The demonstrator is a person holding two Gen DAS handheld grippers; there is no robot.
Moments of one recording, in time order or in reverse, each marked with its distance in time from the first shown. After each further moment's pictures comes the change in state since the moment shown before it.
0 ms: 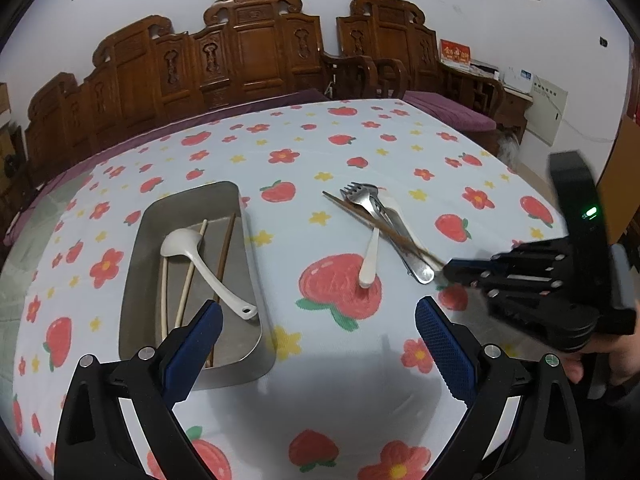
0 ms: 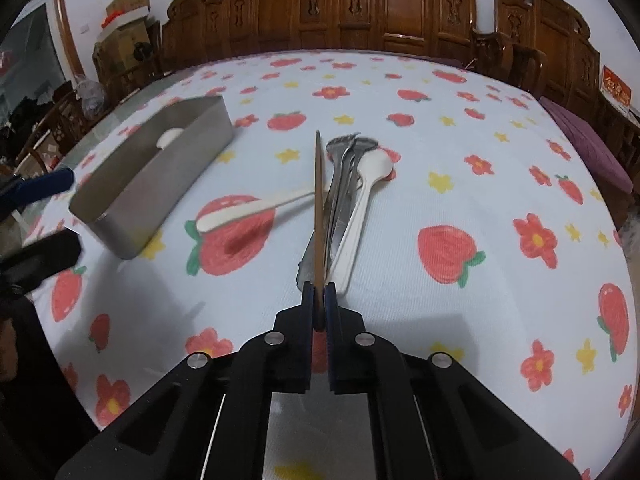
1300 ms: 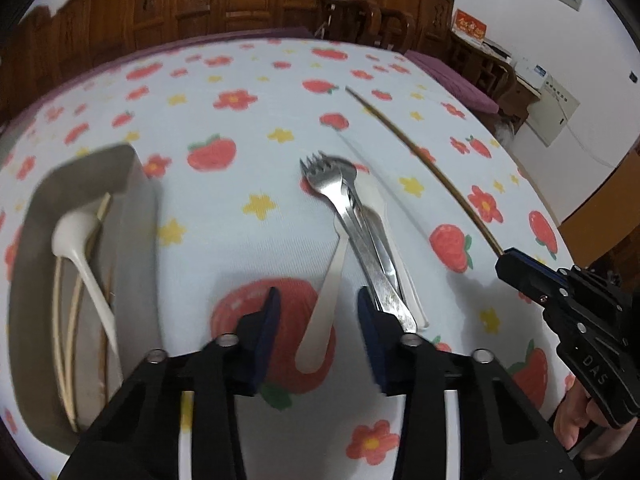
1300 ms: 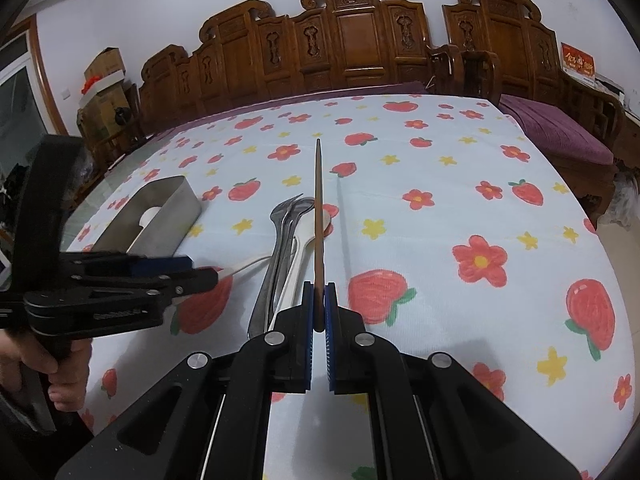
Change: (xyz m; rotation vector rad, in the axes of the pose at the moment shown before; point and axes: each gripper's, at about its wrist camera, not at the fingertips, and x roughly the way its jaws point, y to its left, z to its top) left arm 0.107 -0.017 0.042 -0.145 0.239 -0.156; right arm -0.023 -0.051 0.013 0.151 -0.132 -0.002
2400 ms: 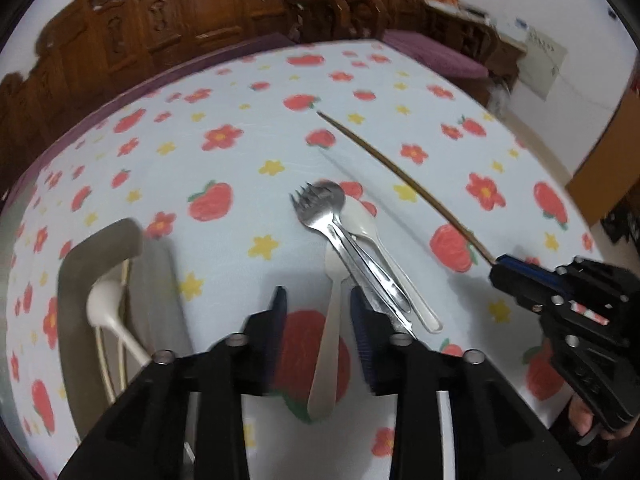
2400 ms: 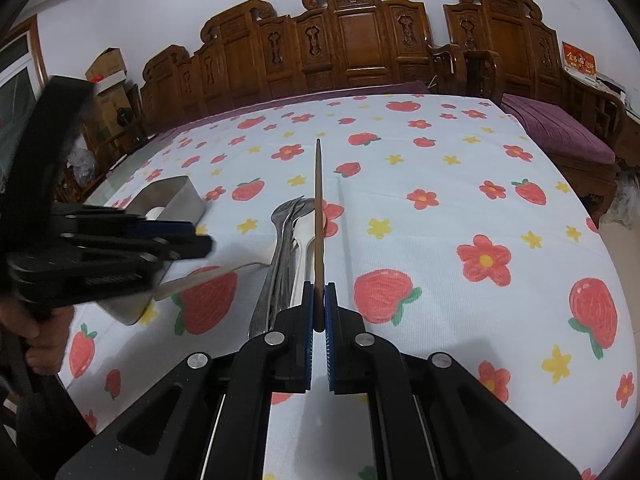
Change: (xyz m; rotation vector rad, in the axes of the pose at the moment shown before) left arm -0.006 -0.023 0.031 0.215 0.043 0.094; right arm -0.001 0.000 0.000 0.007 -0.001 0.006
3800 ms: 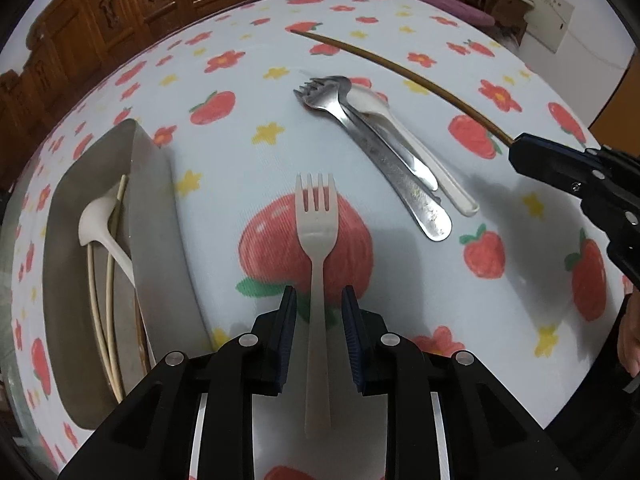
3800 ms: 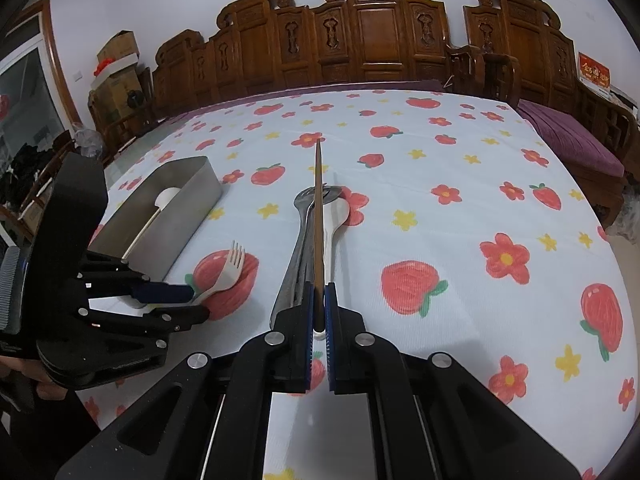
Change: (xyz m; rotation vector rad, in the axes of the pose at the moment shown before) left arm 0.014 0.002 -0.063 0.027 0.133 0.060; right arm 0.003 0.023 -0.005 -0.063 0.030 0.017
